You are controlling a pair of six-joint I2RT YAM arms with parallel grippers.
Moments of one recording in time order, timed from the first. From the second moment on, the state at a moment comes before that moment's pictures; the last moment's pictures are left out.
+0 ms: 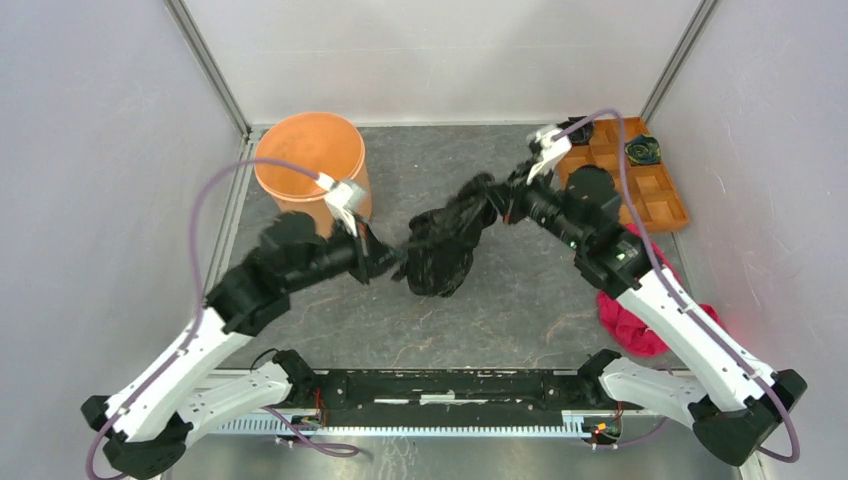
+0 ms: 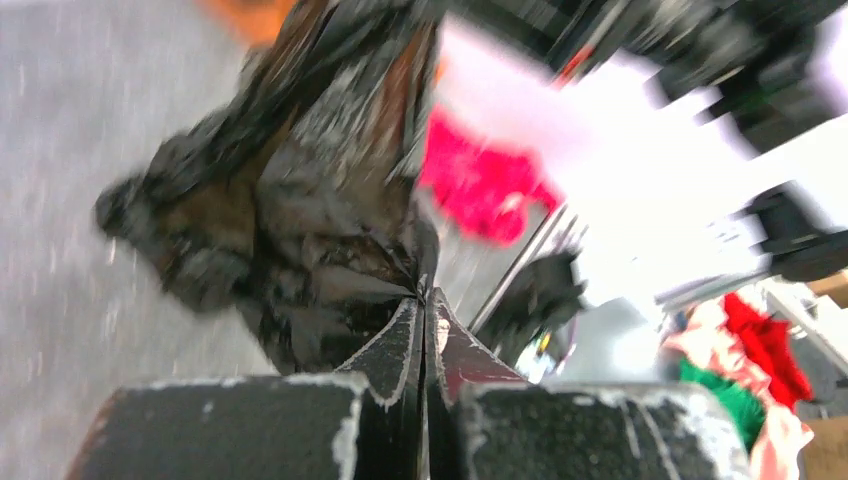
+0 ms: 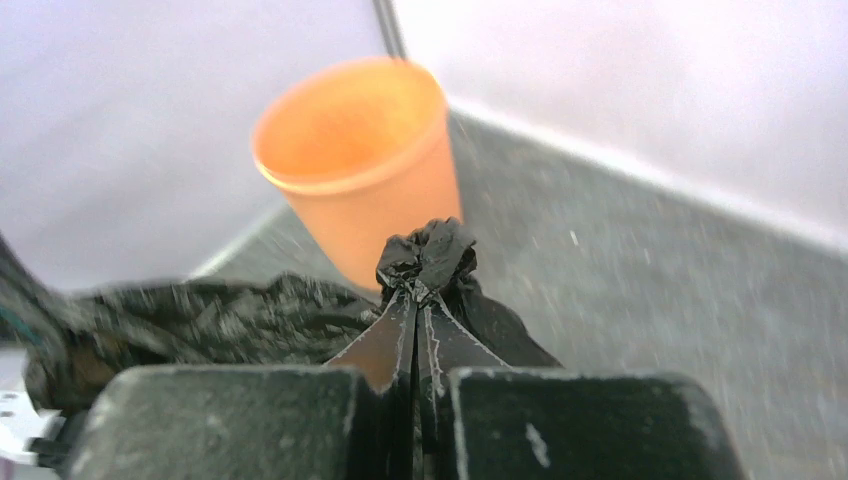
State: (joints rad) left arm -0.78 0.80 1.08 -0.52 0.21 -0.47; right arm 0.62 1.02 1.11 -0.17 -0.09 0.22
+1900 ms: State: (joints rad) left arm -0.80 1.71 1.20 -0.38 -0.20 -0.44; right arm 0.61 0.57 0.30 -0.23 0.04 0.37
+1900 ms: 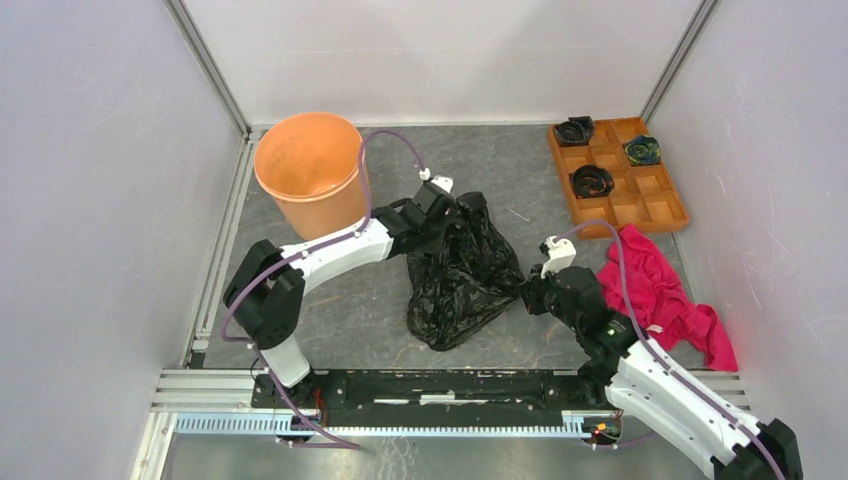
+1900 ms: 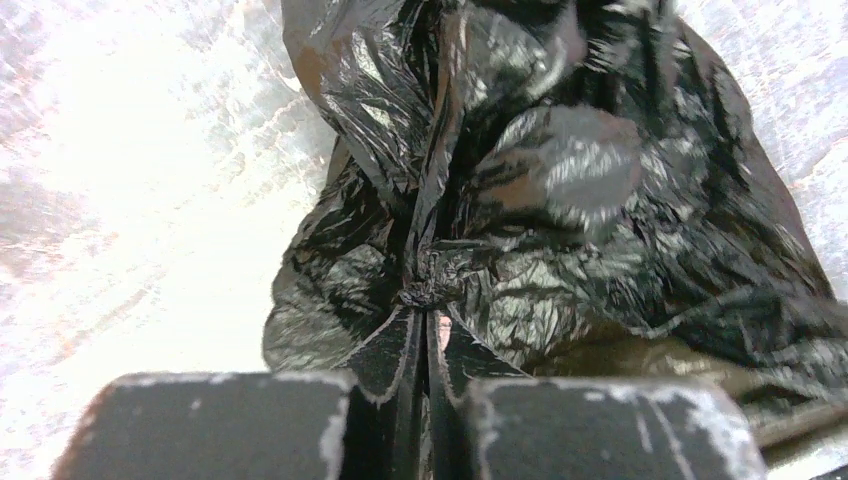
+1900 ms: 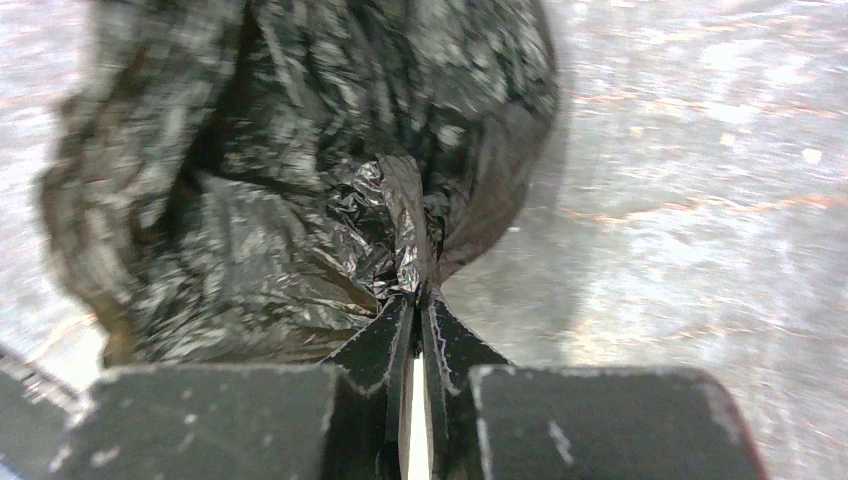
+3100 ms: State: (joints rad) left arm -0.79 1.06 1.00 -0.44 -0.06 -0.47; right arm 0.63 0.90 0.85 -0.39 0.31 0.06
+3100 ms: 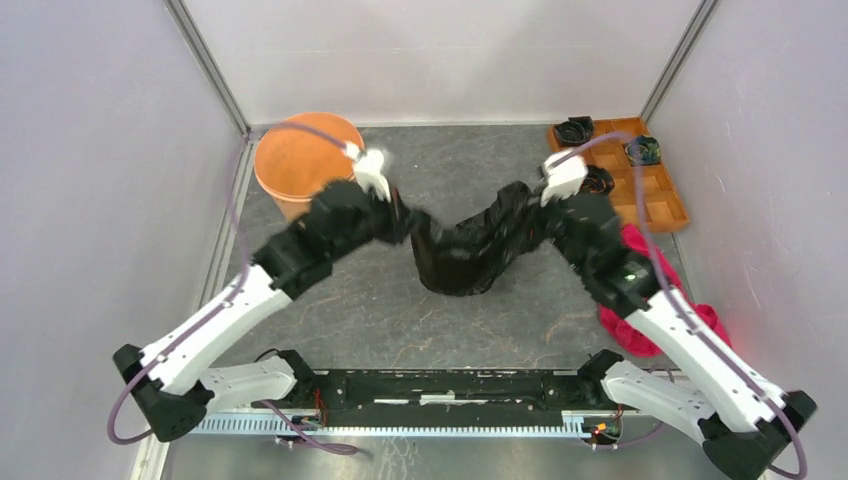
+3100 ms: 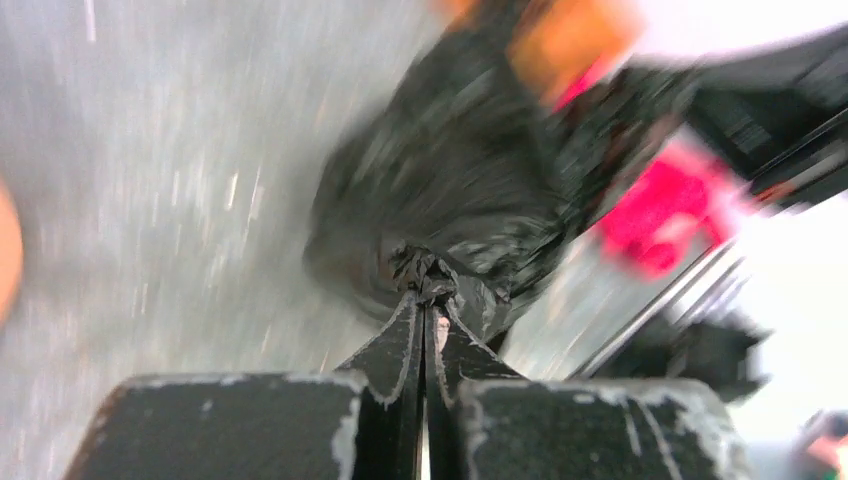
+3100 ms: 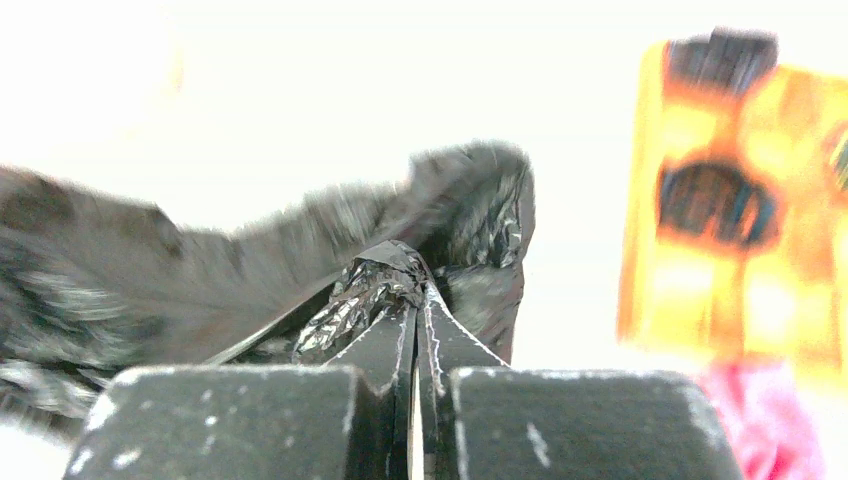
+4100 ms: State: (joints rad) left arm -0.79 0.94 1.37 -0.70 -0.34 -0.34; right arm 0.63 0.78 0.72 -0.15 -0.02 0.11
